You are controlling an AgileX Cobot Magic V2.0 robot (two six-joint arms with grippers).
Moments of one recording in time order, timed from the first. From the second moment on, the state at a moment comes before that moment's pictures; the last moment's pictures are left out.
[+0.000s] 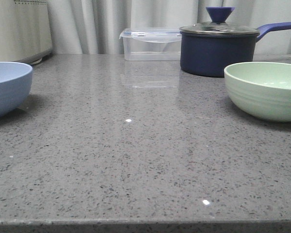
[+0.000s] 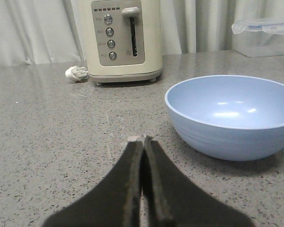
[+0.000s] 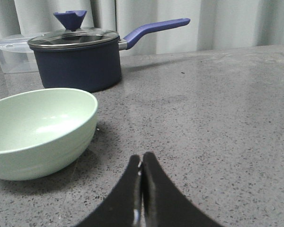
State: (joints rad) left arm 0.00 0.00 0.00 -0.03 0.14 0.06; right arm 0.00 -0.01 0.03 -0.08 0.09 0.21
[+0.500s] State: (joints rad) left arm 0.00 0.00 0.00 -0.07 0.07 0.06; right arm 0.00 -0.01 0.02 -0.05 0.10 0.21
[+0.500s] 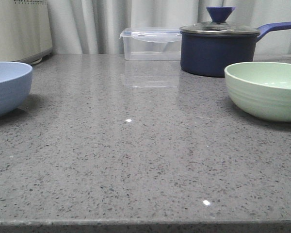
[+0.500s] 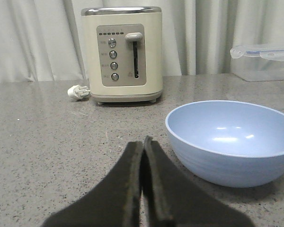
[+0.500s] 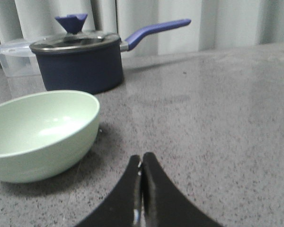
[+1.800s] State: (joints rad) left arm 0.00 0.45 -0.49 -0.08 0.36 0.06; right arm 0.00 0.45 -0.48 -0.04 0.55 0.21
